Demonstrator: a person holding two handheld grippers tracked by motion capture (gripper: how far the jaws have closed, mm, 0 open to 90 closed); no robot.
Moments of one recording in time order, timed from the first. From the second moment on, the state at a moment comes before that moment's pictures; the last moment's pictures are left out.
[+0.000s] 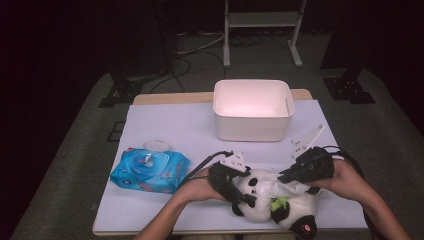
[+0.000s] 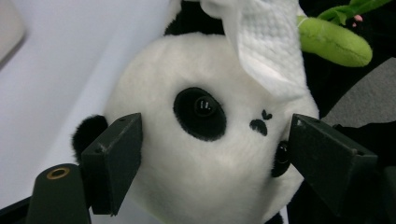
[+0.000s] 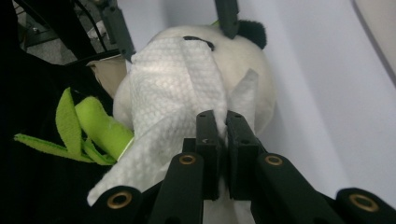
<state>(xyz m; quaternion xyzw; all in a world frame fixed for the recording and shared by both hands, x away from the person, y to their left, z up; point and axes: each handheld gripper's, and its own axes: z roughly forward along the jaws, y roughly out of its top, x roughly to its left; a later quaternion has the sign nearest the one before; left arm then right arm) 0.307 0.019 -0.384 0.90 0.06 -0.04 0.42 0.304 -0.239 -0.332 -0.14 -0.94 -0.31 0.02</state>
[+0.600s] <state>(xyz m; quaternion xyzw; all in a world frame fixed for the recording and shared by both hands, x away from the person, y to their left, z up) 0.308 0.016 -0.386 0.90 0.06 -0.05 0.42 0.291 -0.220 -0.340 -0.11 -0.95 -0.28 0.03</state>
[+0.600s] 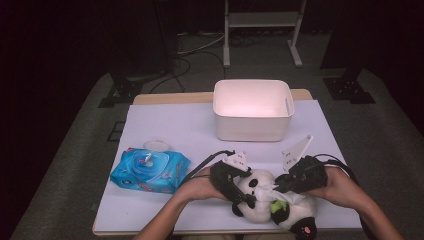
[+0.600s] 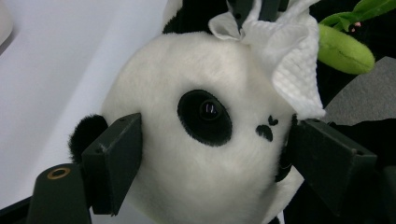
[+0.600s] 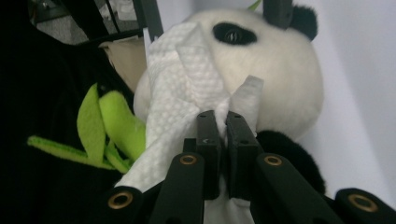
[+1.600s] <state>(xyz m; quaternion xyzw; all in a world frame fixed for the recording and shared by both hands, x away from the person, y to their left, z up) 0.317 0.030 -0.382 0.89 0.08 -0.06 0.44 0.294 -0.202 -0.341 -0.09 -0.95 -0.31 0.04</state>
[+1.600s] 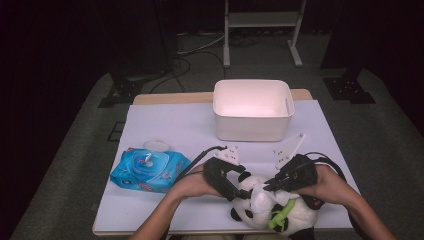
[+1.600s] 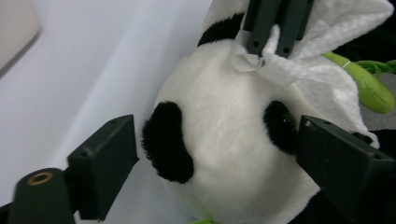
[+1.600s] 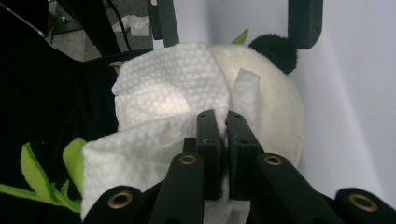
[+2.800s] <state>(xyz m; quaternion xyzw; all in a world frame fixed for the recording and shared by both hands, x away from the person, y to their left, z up) 0.336 0.061 -0.354 0.90 0.05 -0.03 0.44 0.329 -0.211 -0.316 -0.11 -0.94 -0.32 0.01</state>
